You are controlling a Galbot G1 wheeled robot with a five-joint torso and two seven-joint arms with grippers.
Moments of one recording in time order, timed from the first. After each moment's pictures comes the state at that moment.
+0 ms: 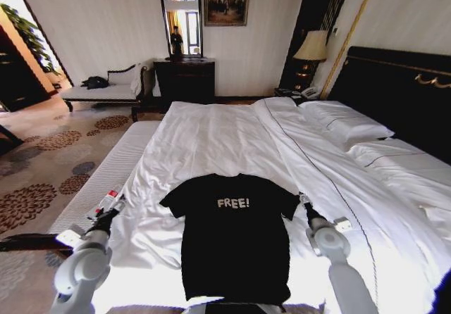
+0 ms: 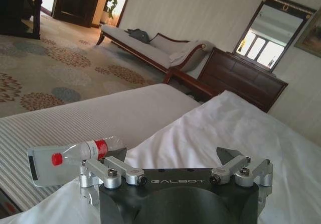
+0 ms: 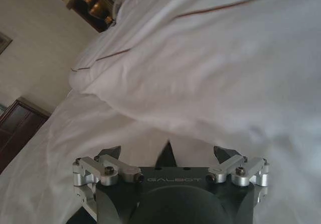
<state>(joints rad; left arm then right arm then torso) 1.53 -1.30 -0.93 -2.15 -0.94 0.34 -0.39 -1.18 1.19 0.70 1.60 1.29 -0.15 0.40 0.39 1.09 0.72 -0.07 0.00</state>
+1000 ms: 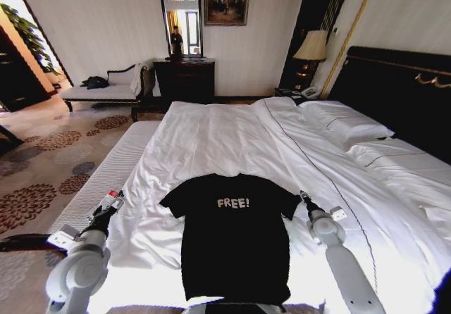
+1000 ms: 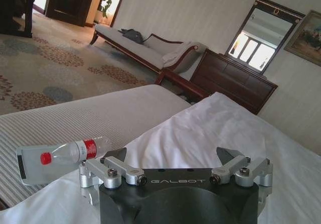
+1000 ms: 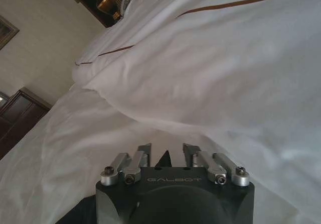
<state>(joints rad) 1.55 -1.33 -0.91 -2.24 -0.95 0.36 -0.41 -1.15 1.16 0.66 1.54 1.27 -0.14 0.35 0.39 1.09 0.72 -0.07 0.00</state>
